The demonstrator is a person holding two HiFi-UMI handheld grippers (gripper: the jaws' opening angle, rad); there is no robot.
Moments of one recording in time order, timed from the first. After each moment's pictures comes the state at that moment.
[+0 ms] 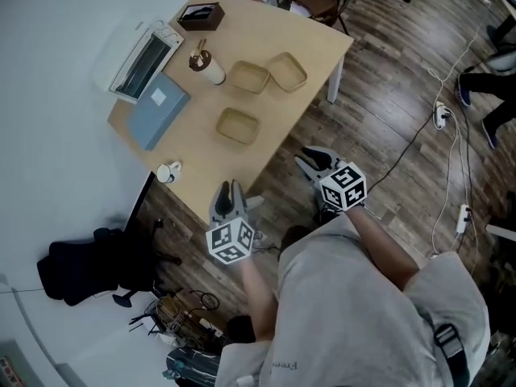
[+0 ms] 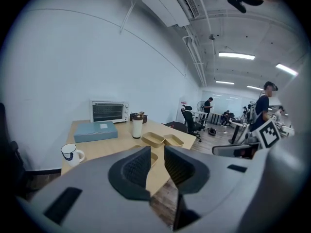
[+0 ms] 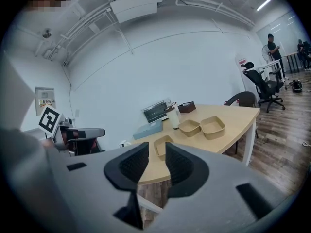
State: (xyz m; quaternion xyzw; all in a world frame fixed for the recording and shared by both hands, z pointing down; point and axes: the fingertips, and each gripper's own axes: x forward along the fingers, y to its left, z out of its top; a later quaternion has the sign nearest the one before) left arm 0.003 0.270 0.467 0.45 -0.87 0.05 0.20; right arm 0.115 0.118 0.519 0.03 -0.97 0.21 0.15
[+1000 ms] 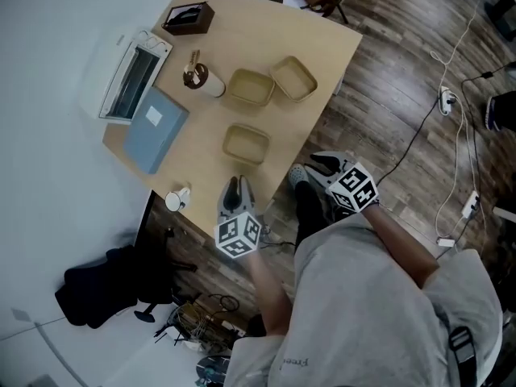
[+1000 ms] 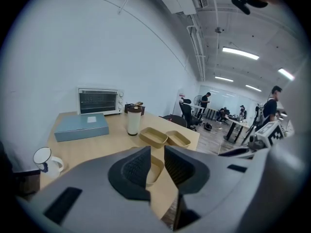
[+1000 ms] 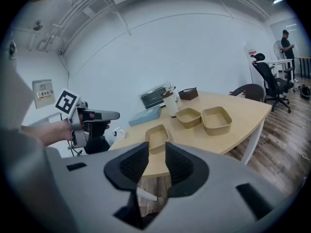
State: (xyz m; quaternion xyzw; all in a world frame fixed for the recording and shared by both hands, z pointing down) left arm -0.090 0.195 0.515 0.48 -0.84 0.06 0.26; right arm 0.055 0.085 0.570 -0.01 -0.95 0.19 0.24
